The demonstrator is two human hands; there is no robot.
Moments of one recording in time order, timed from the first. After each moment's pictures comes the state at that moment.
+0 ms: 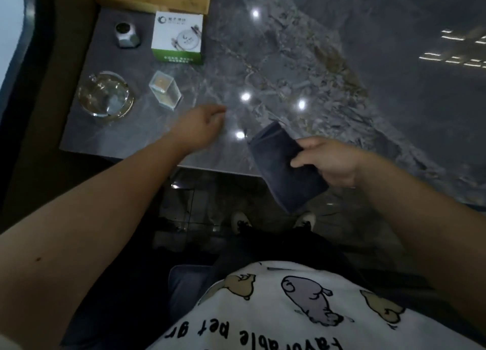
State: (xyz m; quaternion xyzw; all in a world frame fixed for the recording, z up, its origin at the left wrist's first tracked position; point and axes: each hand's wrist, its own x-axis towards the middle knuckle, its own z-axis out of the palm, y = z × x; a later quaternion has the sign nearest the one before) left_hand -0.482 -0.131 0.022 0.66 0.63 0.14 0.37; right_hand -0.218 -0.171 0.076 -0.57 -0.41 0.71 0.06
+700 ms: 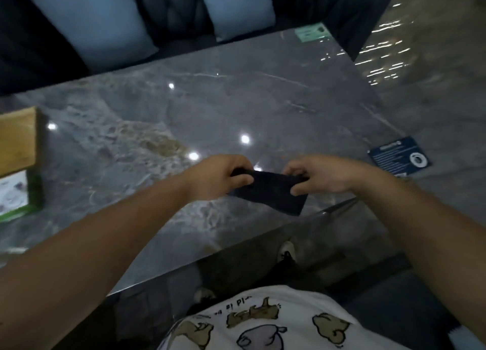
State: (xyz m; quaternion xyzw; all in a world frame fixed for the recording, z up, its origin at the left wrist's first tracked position) left_hand -0.089 -0.079 0.133 0.88 0.30 -0.05 0.36; right_hand 0.144 -0.174 0.142 -0.63 -0.60 0.50 0.04
